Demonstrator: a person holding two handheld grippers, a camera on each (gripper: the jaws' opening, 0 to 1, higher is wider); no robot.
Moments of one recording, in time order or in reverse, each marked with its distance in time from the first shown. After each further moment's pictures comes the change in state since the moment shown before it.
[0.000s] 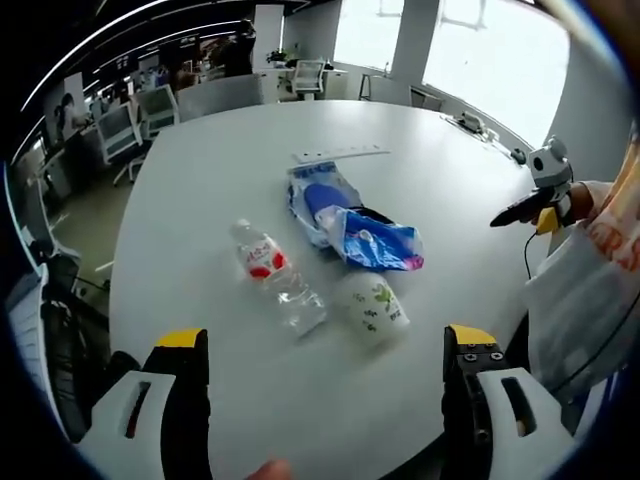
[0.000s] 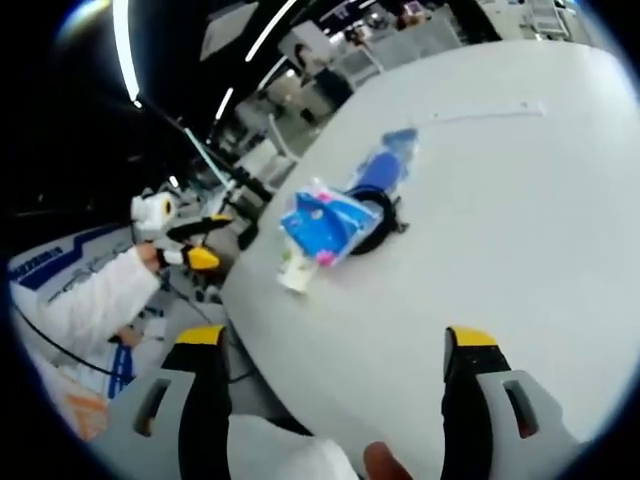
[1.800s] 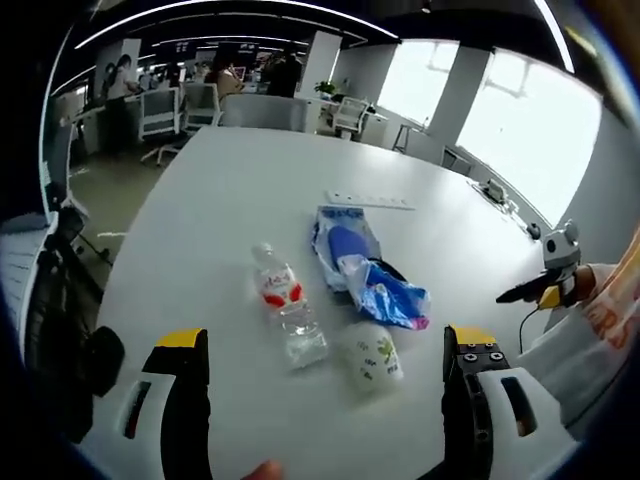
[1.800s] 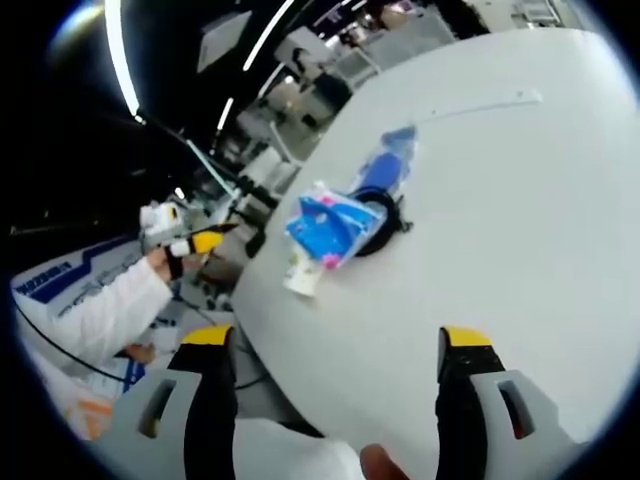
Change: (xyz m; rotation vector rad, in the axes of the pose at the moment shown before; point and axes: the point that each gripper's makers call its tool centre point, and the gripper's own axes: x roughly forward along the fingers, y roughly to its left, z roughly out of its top) left arm 0.005 0.030 0.020 -0.241 -0.179 0.033; right arm 0.000 0.003 0.000 0.048 -0.014 0.041
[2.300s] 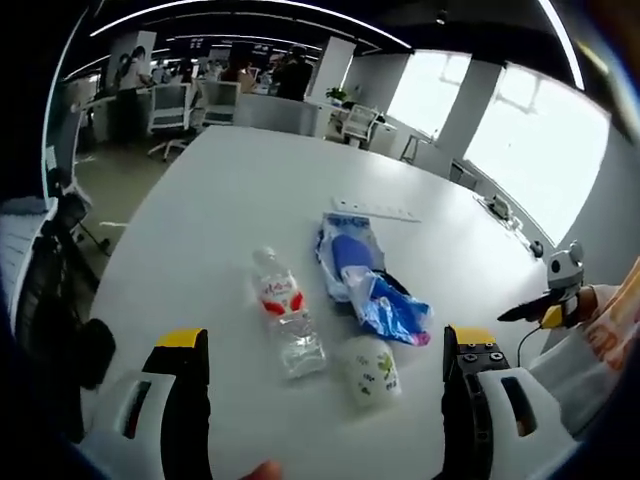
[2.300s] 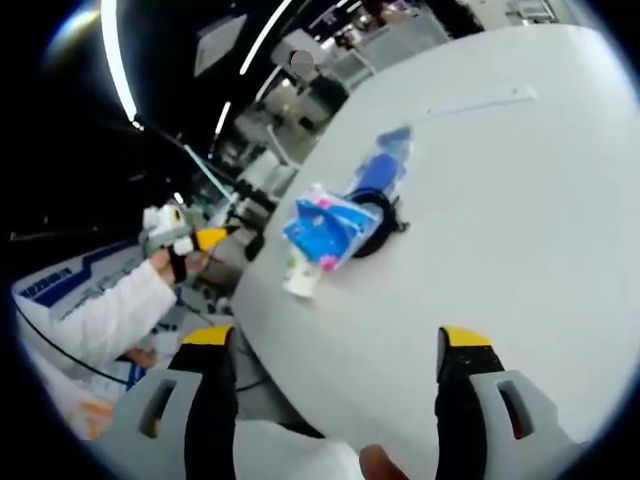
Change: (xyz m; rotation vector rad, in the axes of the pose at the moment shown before) left arm 0.010 0.000 0.005 -0.069 -0.031 0.013; right arm -0.002 -0.002 0.000 0.022 -0.008 0.001
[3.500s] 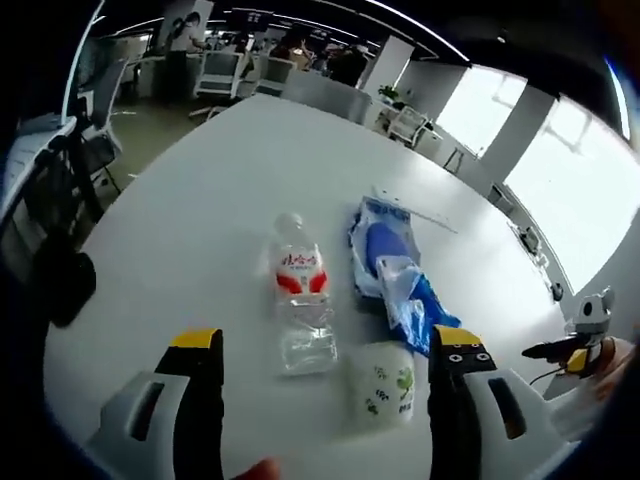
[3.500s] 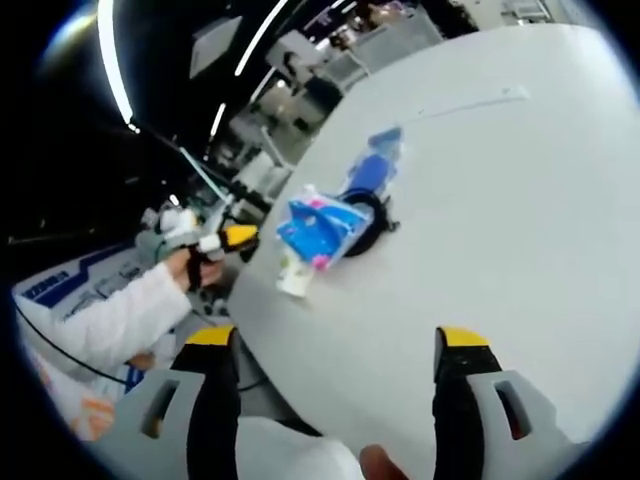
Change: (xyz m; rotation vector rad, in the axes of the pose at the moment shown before) left arm 0.037 -0.001 -0.024 -0.222 0.029 0.118; right arm -0.006 -0.007 -0.002 0.010 -0.002 -0.020
